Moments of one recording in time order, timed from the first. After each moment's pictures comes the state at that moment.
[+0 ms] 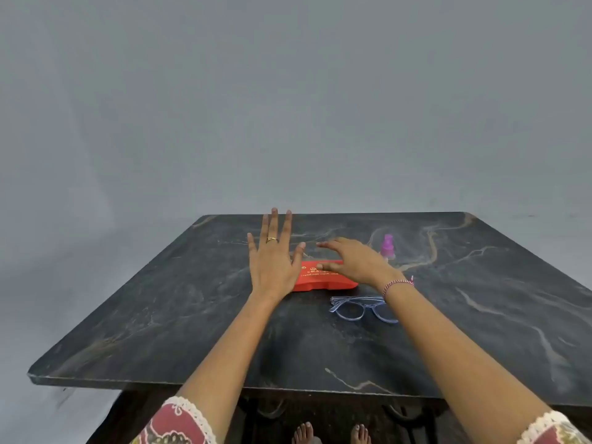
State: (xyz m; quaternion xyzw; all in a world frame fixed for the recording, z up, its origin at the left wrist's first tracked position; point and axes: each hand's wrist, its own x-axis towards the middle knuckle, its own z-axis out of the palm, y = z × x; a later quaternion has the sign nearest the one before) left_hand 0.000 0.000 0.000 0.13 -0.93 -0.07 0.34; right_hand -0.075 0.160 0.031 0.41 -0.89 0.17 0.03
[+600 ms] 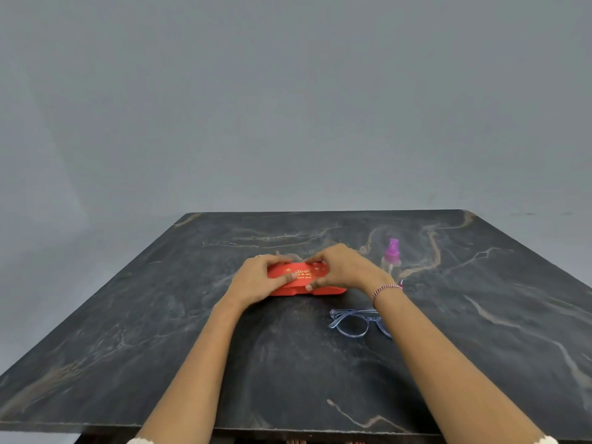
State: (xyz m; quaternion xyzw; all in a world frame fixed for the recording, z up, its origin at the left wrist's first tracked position) left_hand -0.018 -0.050 -0.017 0.04 -0.93 -0.31 0.17; right_hand -0.095 0.128 0.027 0.41 -0.91 0.10 -0.02
